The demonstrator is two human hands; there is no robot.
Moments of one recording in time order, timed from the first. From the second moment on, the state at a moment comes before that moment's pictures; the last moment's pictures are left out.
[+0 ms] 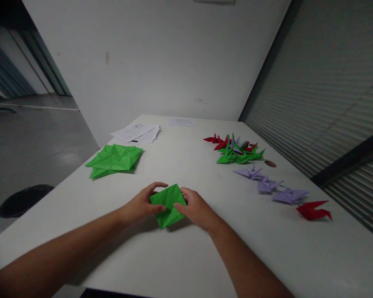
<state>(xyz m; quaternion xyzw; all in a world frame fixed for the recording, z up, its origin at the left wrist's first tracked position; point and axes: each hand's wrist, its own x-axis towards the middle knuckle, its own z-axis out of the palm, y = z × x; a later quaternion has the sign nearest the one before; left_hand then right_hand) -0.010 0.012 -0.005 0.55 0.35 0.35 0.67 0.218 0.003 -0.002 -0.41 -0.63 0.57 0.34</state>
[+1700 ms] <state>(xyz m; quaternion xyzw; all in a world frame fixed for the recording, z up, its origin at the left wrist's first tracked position) -0.018 0.016 -0.017 0.96 0.21 0.14 0.09 0.269 0.010 0.001 -0.35 -0.89 0.23 0.17</state>
